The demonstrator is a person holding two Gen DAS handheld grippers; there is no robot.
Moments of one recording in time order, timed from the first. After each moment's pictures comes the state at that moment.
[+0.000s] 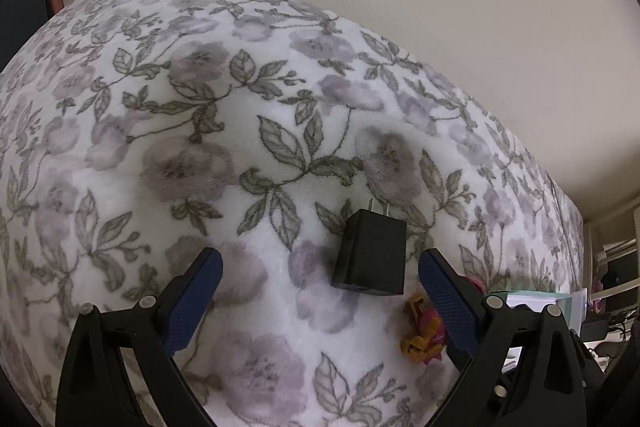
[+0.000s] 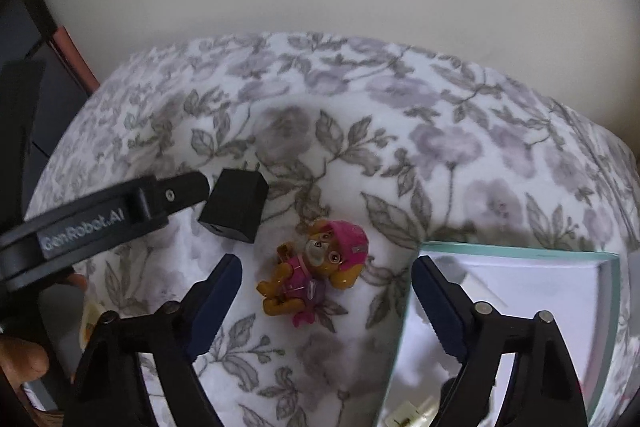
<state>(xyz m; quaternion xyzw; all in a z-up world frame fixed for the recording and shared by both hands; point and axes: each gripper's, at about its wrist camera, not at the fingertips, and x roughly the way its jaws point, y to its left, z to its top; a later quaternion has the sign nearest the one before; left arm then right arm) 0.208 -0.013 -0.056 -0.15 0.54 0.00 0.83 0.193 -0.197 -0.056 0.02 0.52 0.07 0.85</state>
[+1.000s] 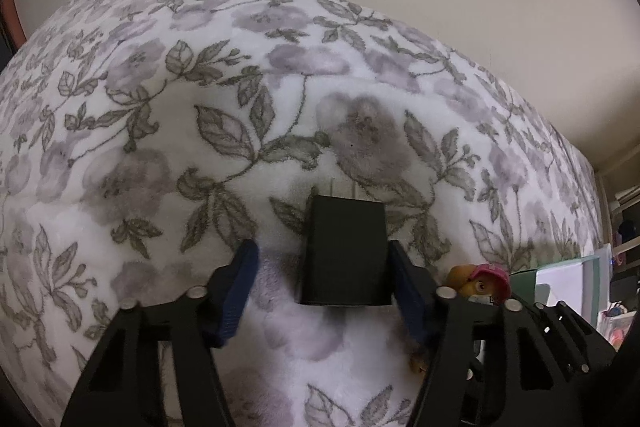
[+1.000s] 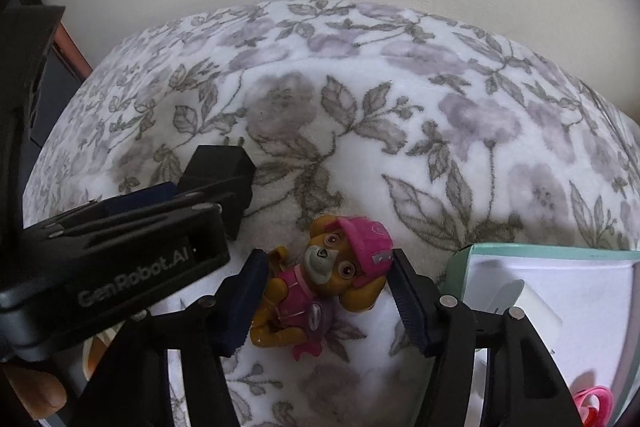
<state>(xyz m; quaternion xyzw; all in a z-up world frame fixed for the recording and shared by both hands) 0.225 -0.047 -0.089 -0.08 0.56 -0.04 0.83 0.205 -0.188 -0.092 0.03 0.54 0.08 0.84</state>
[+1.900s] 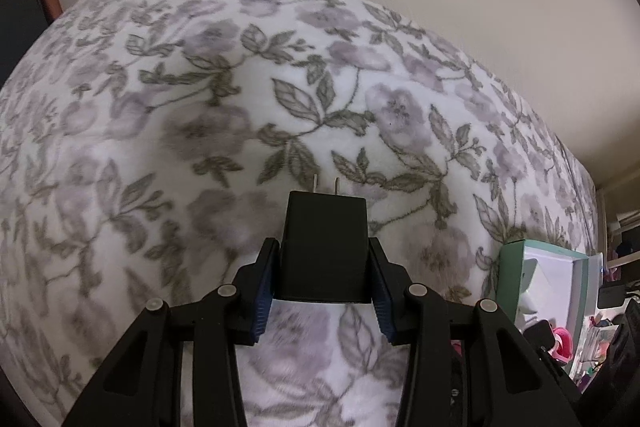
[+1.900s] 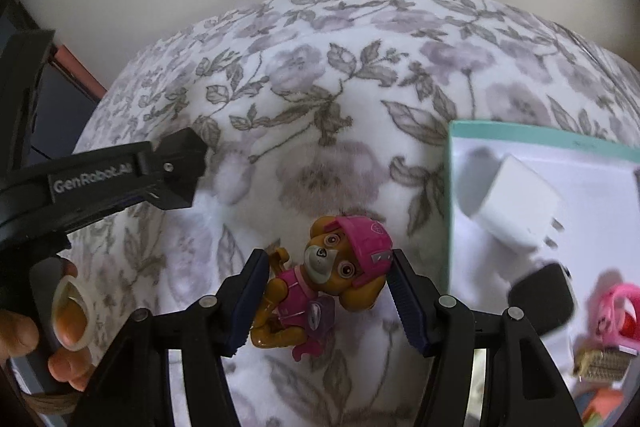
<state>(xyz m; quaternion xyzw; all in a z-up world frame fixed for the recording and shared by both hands) 0.177 -0.013 -0.053 -0.11 0.57 0.01 0.82 0.140 -0.200 -0.073 0.10 0.55 0.09 0.83</state>
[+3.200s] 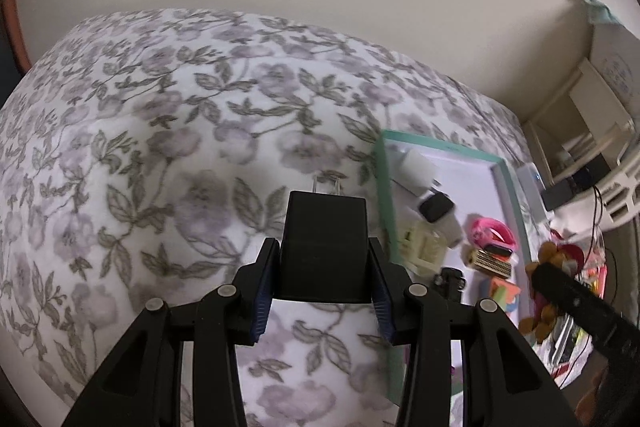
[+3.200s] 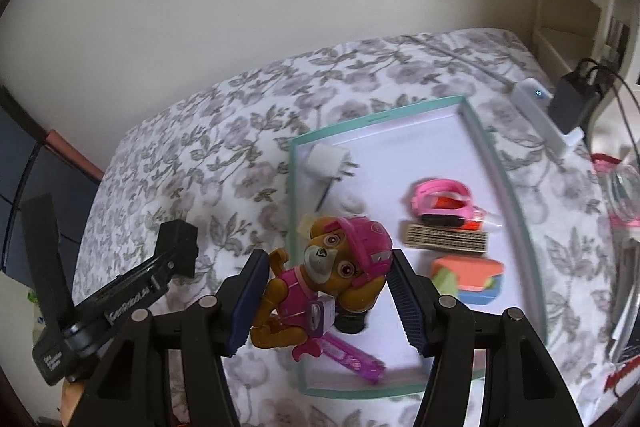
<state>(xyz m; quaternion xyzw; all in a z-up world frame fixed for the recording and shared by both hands) 0.047 -0.096 -0.001 -0.07 0.52 -0.10 0.85 0.006 -0.326 0.030 0.19 0.49 -0.01 0.85</state>
